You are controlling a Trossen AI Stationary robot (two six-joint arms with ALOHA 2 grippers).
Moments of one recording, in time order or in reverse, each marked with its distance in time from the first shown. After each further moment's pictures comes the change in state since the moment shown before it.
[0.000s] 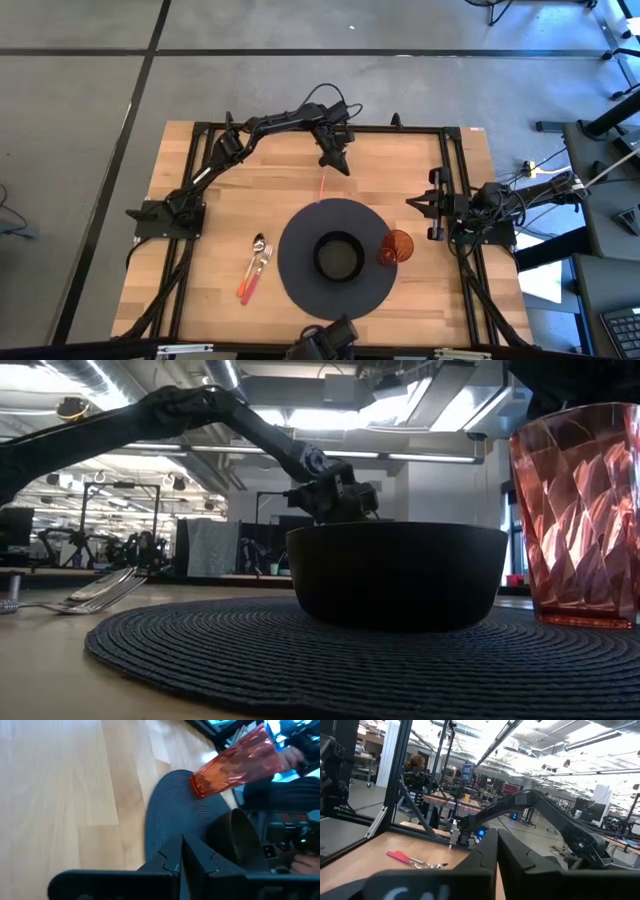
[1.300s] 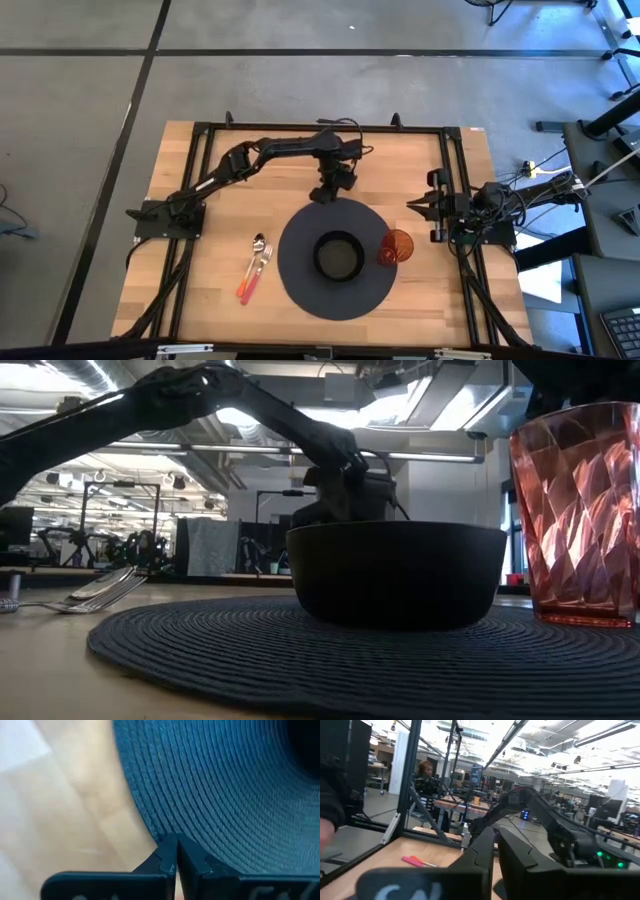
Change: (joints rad) left arm -0.215 0.016 0.001 -0.235 -0.629 0.445; right arm 0.000 0.000 0.000 0.007 -0.050 0.071
